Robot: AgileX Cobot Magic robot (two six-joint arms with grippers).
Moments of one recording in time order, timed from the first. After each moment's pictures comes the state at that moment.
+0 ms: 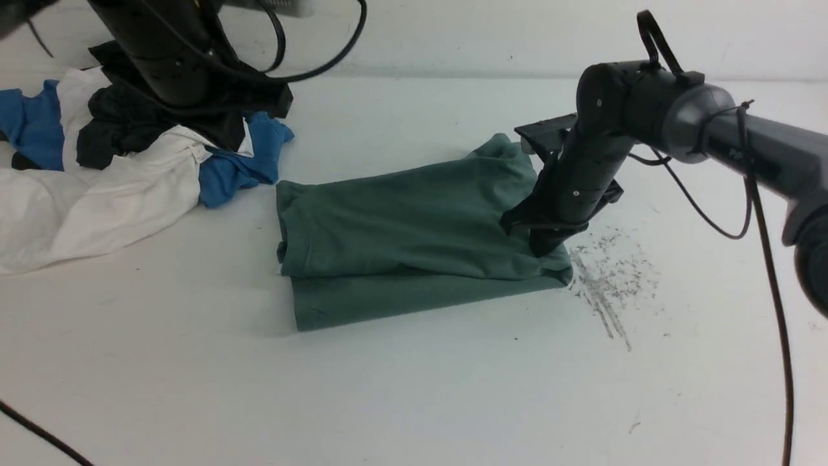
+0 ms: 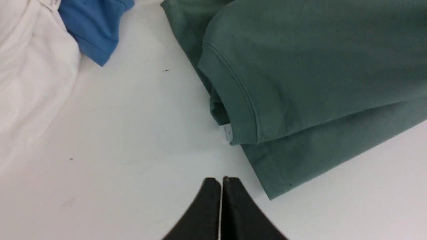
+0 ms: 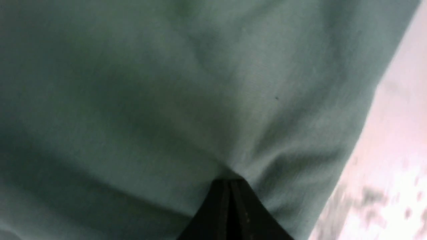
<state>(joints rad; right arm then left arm) 0.31 2.31 -1.93 0.13 1.16 -0.19 -0.23 1.76 -1.80 -0.03 1.24 0.03</state>
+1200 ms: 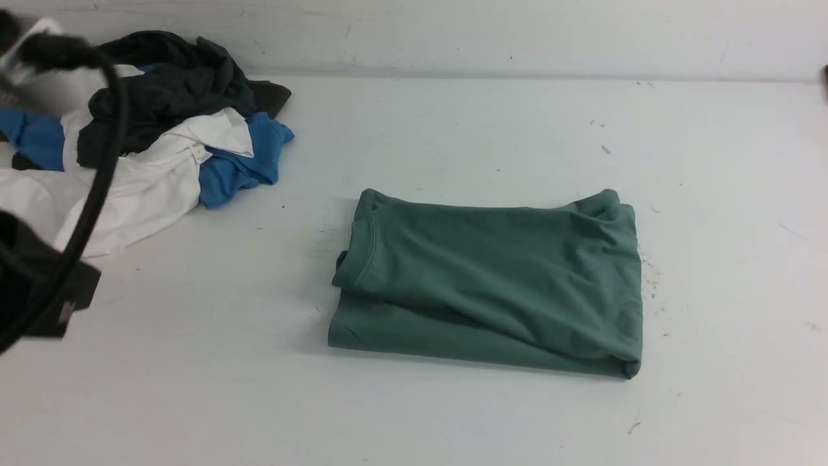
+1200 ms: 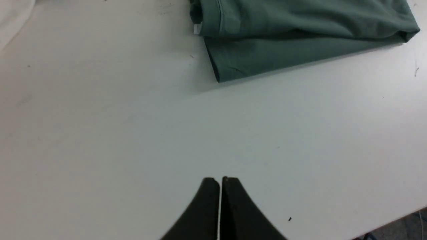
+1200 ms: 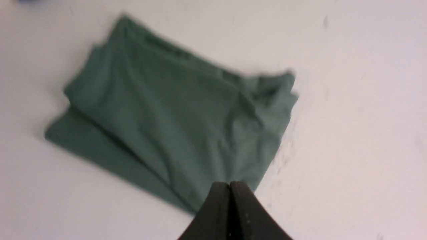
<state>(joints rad) 0.28 1.02 -1.42 0.05 1.14 -0.06 -0.23 0.88 -1.11 -0.20 1.22 0.10</state>
